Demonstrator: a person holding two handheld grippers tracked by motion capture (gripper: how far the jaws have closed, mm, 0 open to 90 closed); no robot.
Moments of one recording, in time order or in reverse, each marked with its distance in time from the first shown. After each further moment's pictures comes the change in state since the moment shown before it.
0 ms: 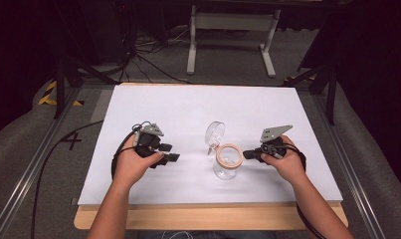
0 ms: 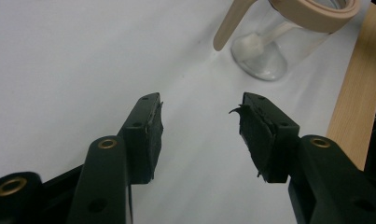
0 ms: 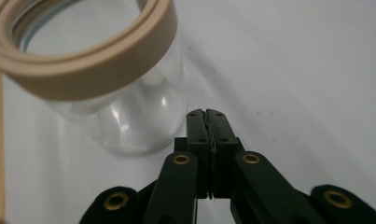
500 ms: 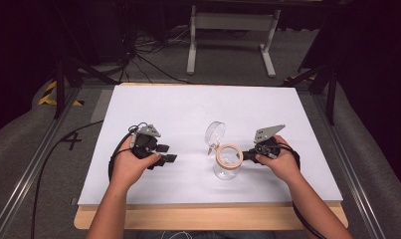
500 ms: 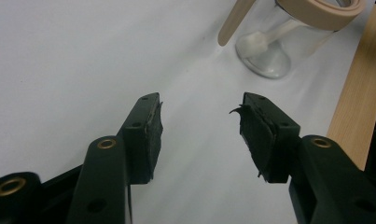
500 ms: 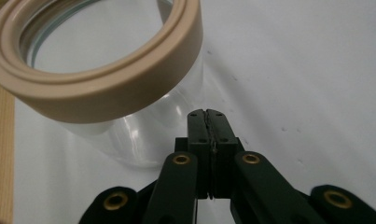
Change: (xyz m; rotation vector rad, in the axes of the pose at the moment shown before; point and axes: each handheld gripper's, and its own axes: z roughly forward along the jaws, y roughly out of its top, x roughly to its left) left arm 0.001 -0.003 -0.002 -0.007 0.006 -0.008; right arm 0.005 0.007 0.013 0.025 0.054 -0.036
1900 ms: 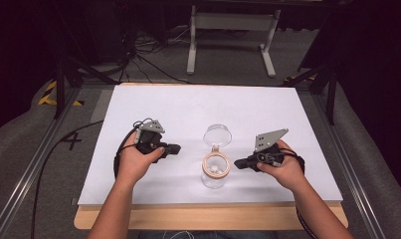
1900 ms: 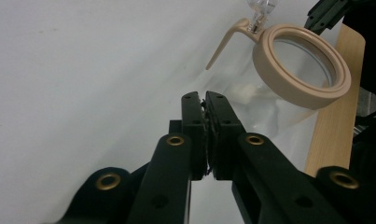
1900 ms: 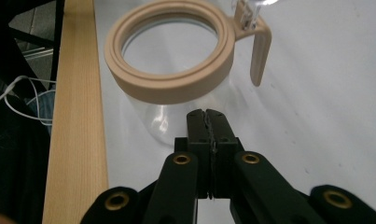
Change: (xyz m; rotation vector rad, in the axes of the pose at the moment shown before) left arm -0.004 0.015 0.002 -0.065 -0.055 0.034; right arm 0.046 0.025 -0.026 -0.032 0.083 -0.094
